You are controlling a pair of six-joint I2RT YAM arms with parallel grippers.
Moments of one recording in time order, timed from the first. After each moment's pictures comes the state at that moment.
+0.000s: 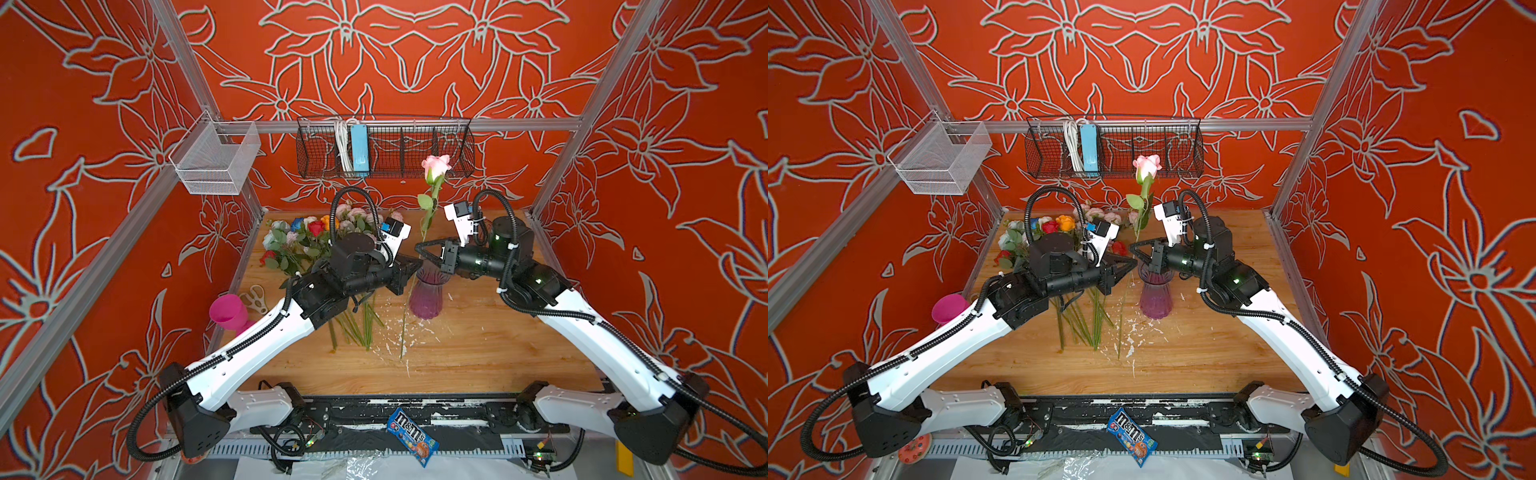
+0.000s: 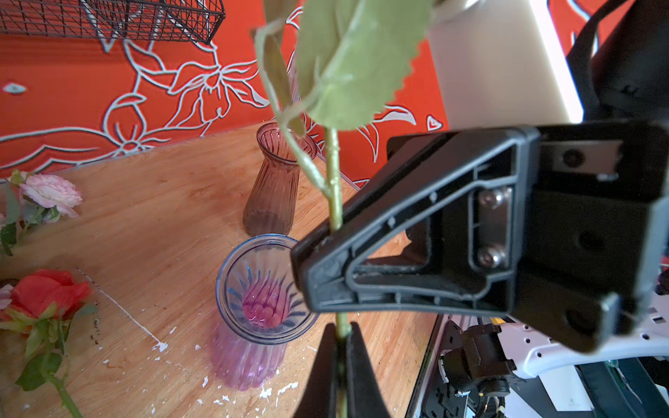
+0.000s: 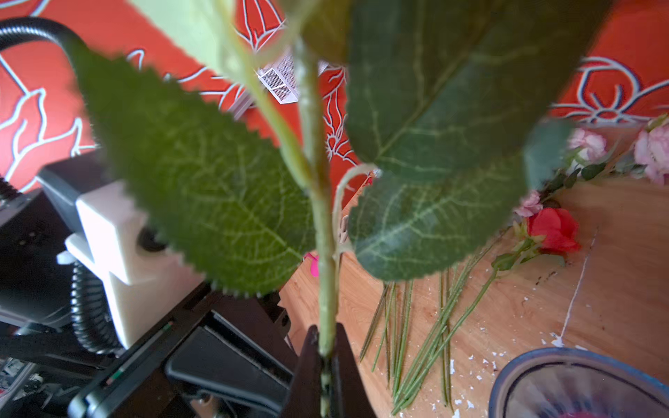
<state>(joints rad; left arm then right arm) -0.74 1.22 1.23 -0.31 0.25 -0.32 0.58 1.19 1.23 -0.23 -0.53 0.59</state>
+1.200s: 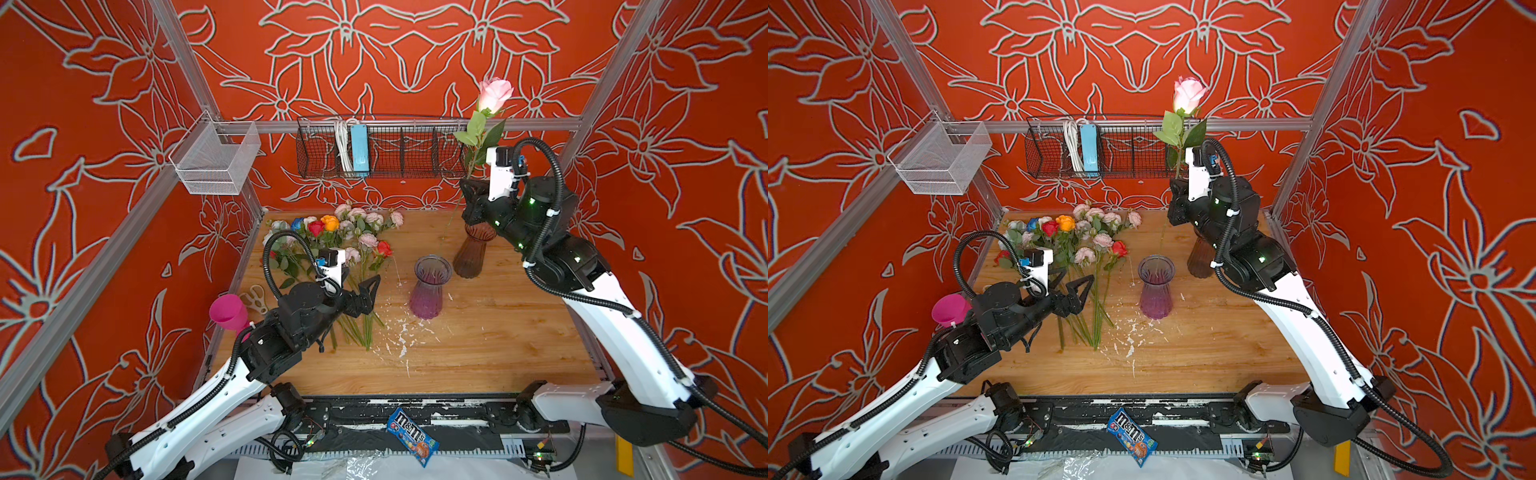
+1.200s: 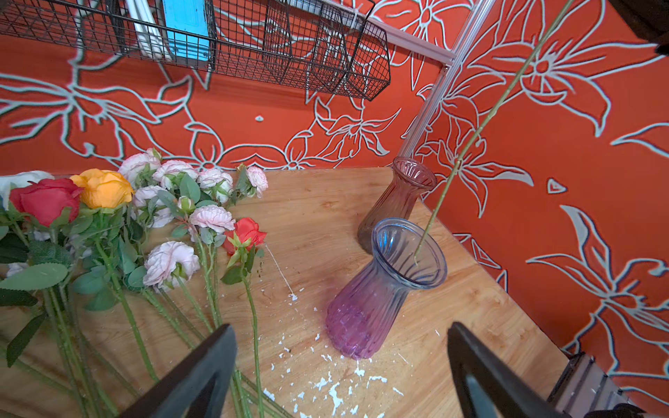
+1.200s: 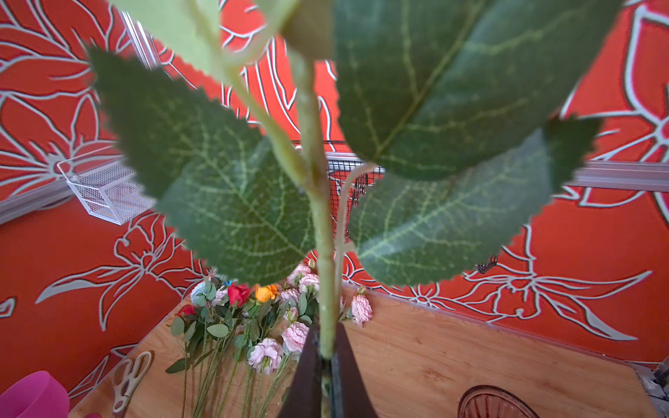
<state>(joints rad) -0.74 0.74 0.85 -0.30 -0.22 -0.38 0.57 1.29 1.69 -0.44 0.15 0.15</state>
